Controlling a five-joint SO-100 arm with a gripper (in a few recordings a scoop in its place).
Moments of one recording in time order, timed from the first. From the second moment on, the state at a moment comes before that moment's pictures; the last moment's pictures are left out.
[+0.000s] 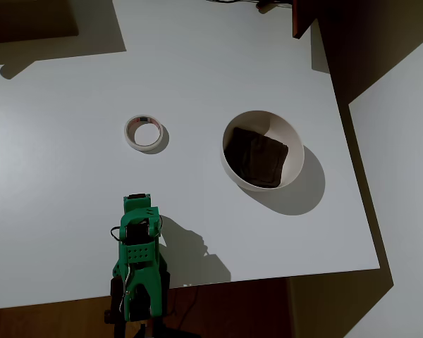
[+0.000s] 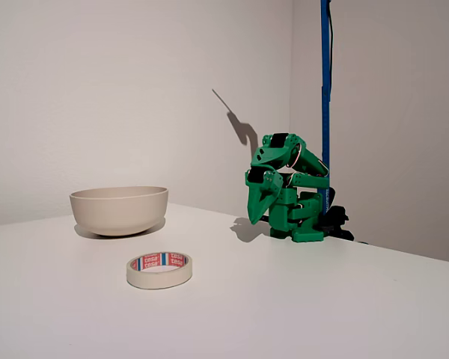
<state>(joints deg) 1.0 193.8 167.9 78.8 1.4</state>
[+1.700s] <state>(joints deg) 6.0 77.4 64.2 90.4 5.9</state>
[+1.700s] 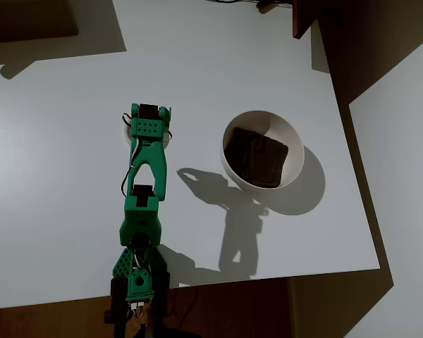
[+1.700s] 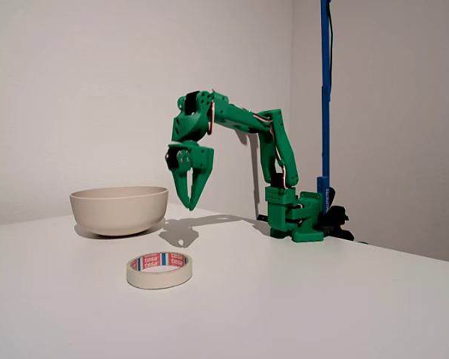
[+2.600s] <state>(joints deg) 7.7 62.9 51.7 94.7 7.0</state>
